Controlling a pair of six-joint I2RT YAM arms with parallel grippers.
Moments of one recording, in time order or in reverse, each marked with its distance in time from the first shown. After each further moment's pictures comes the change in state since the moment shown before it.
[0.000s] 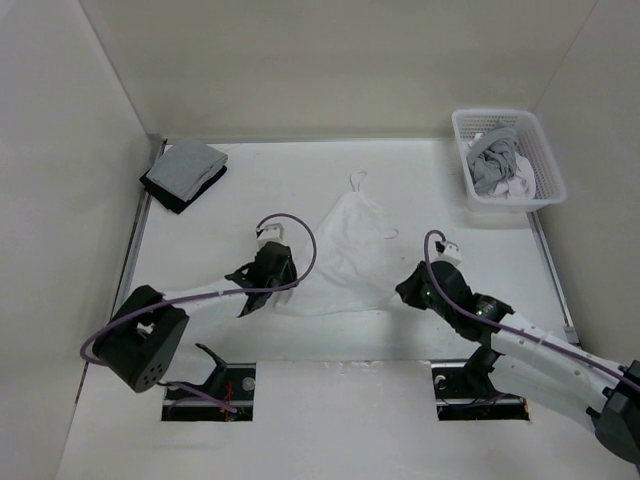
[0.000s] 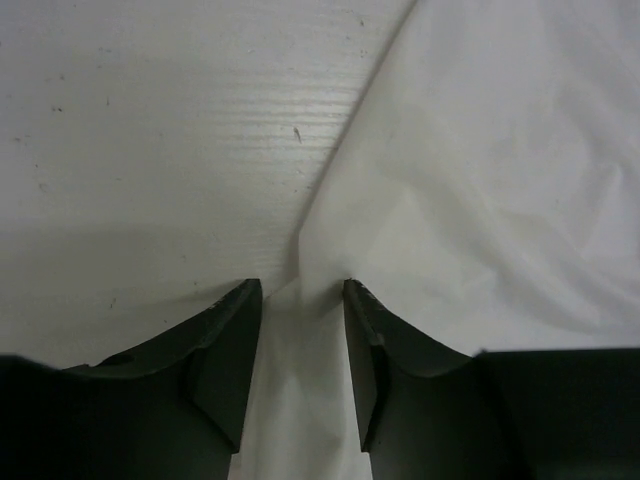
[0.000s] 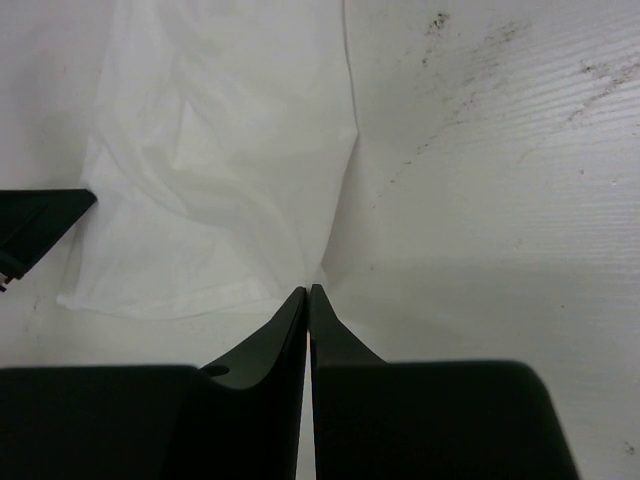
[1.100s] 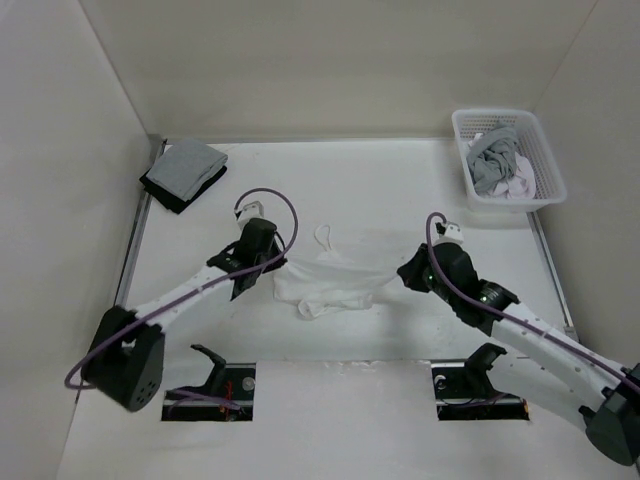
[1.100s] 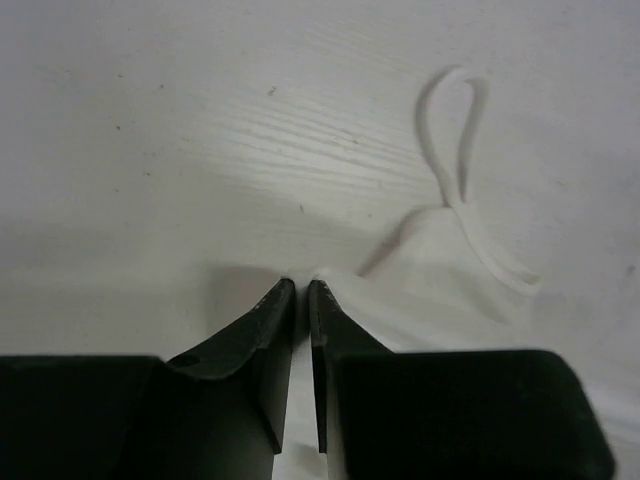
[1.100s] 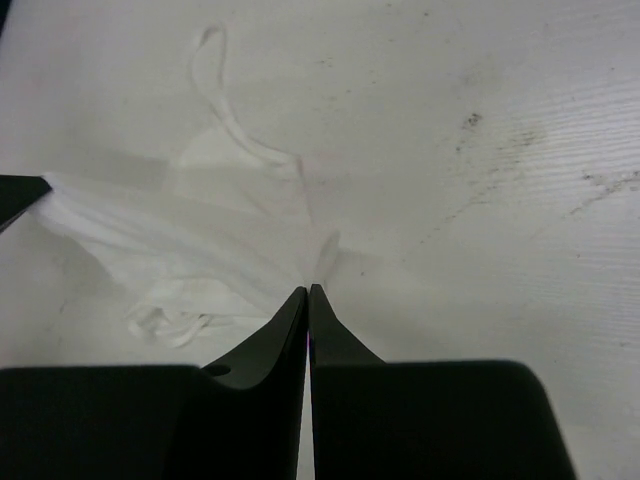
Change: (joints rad) left arm 0.085 -0.165 0.183 -0.296 -0.006 -0.095; right arm -0.066 0.006 0.135 -0.024 -0.053 -0.152
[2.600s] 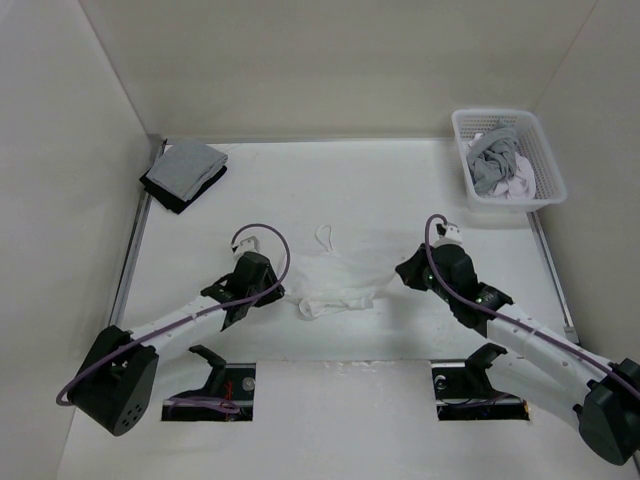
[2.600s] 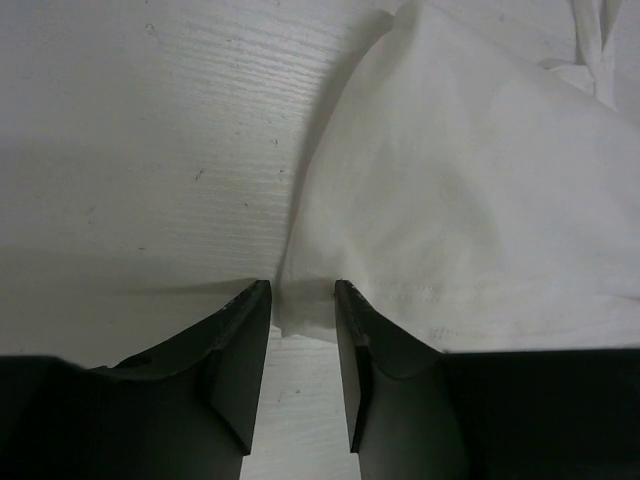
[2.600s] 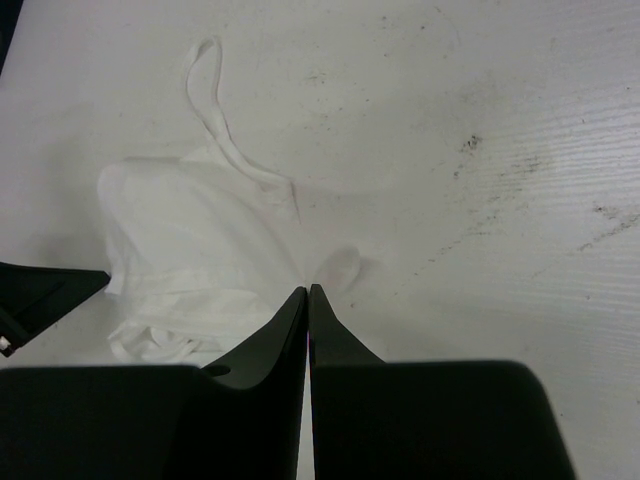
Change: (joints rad) left arm 0.008 -0.066 -0.282 0.091 0.119 -0.068; right arm -0.095 0.073 -0.105 0.214 -0.097 -0.033
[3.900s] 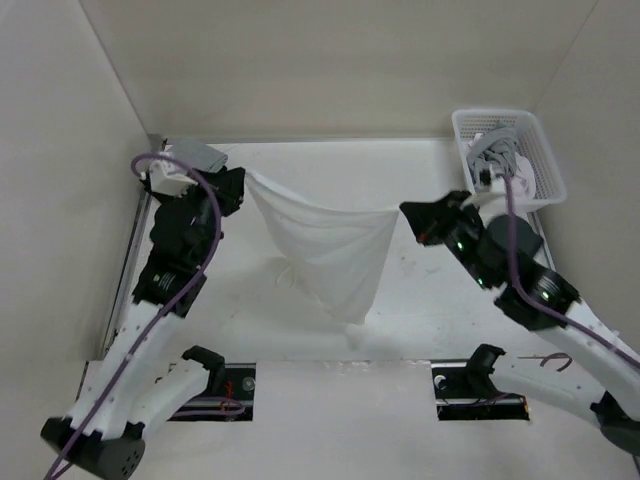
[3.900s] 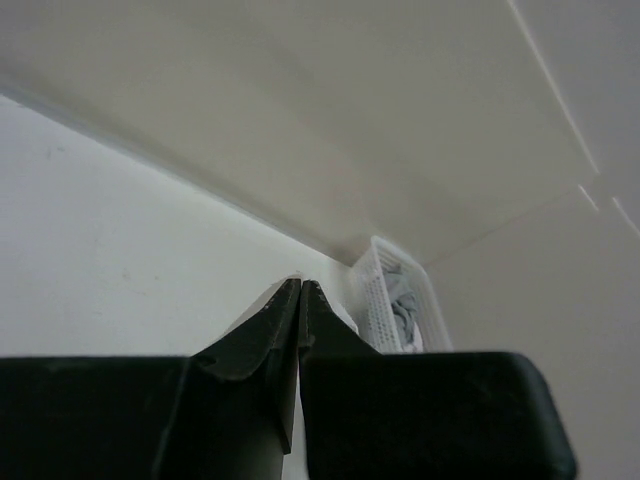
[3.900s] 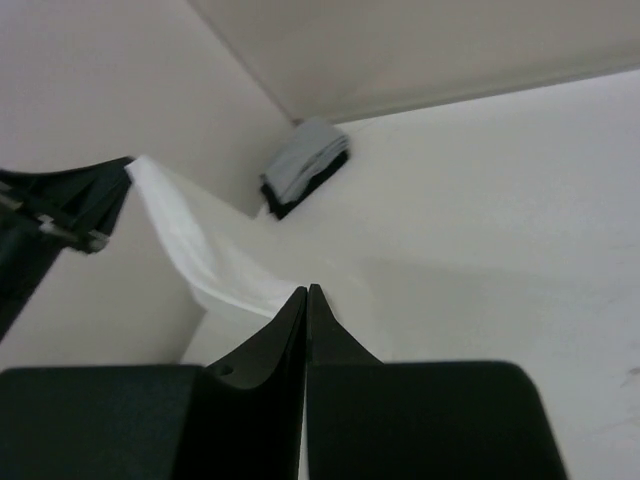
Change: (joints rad) left arm 0.130 -0.314 0.599 0.002 -0.130 0.021; right arm 0.334 -0.117 0.648 -0.244 0.277 -0.141
